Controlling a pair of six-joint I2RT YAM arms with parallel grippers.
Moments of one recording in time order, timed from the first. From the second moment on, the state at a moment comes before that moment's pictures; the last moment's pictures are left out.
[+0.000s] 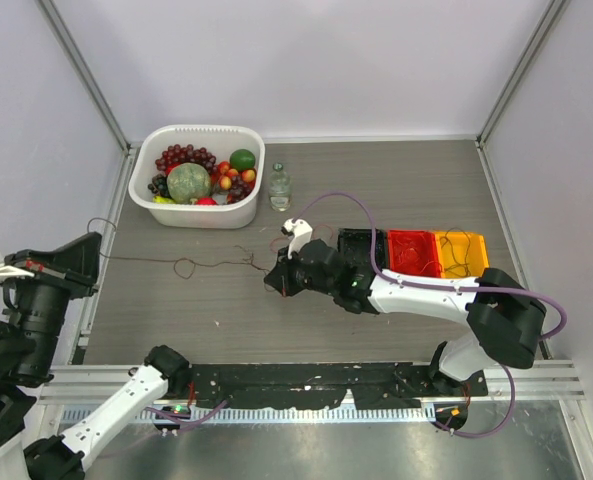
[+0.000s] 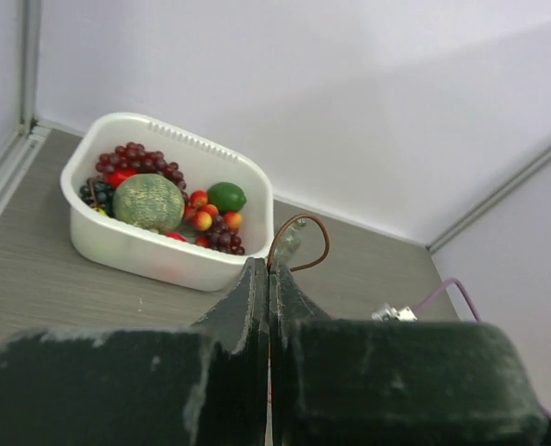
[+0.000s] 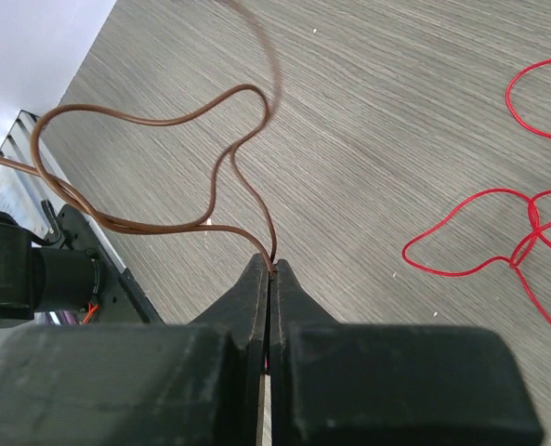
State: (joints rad) left arm -0.57 0.52 1.54 -0.92 -0.50 -0.44; right arm 1.05 1.49 0.86 0.21 0.03 0.57
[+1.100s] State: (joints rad) left arm -0.57 0.81 0.63 -0.63 0.08 -0.77; right arm 1.03 1.49 0.80 0.16 -0.11 0.58
